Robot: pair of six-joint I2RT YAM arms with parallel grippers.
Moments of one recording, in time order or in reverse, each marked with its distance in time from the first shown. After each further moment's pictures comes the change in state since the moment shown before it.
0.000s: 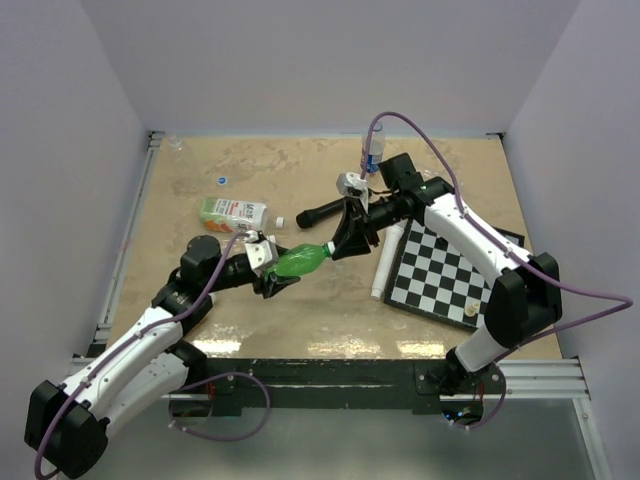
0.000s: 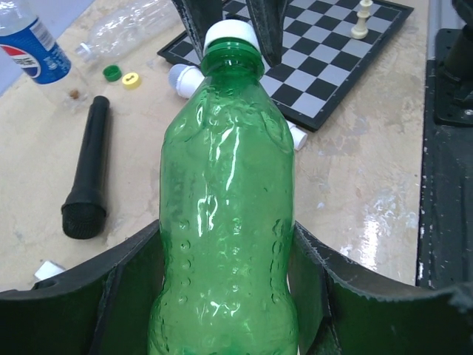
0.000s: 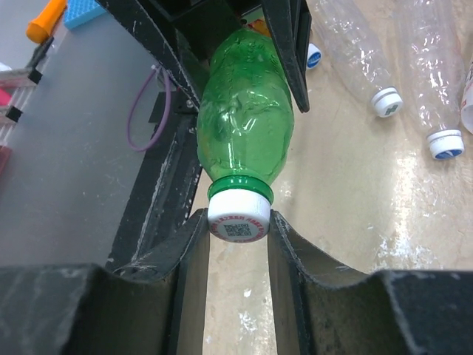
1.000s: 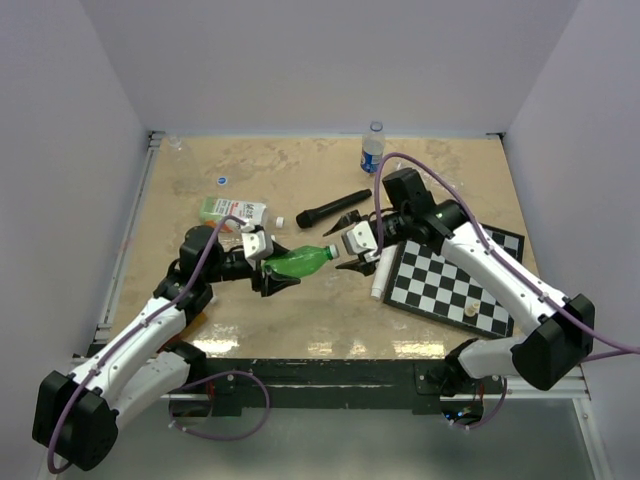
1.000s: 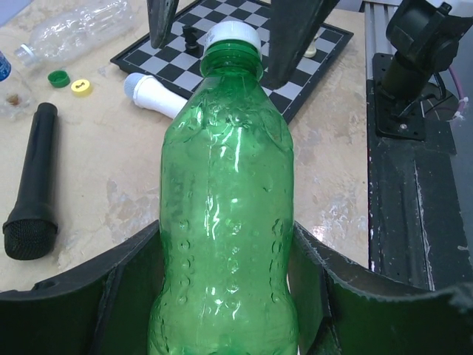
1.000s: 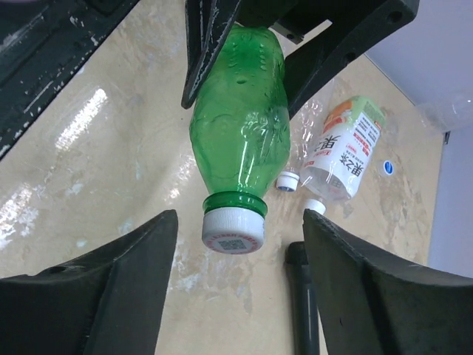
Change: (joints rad) left arm 0.090 0.096 0.037 0.035 0.243 -0.097; right arm 0.110 -0.236 -0.103 0.017 0.282 -0.711
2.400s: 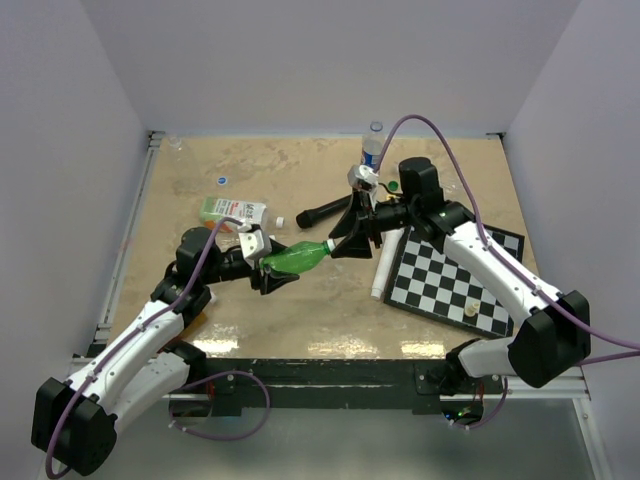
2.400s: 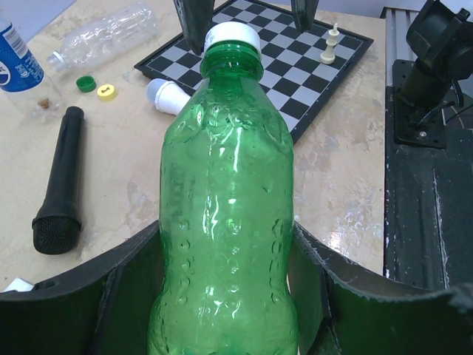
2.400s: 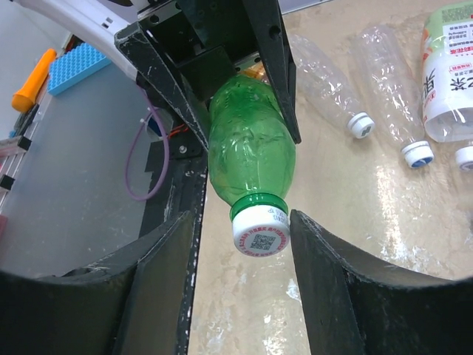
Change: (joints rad) left arm -0.001 -0.037 0.000 -0.001 -0.057 0.000; right arm -0.098 0.007 -0.092 0.430 -0.174 1.204
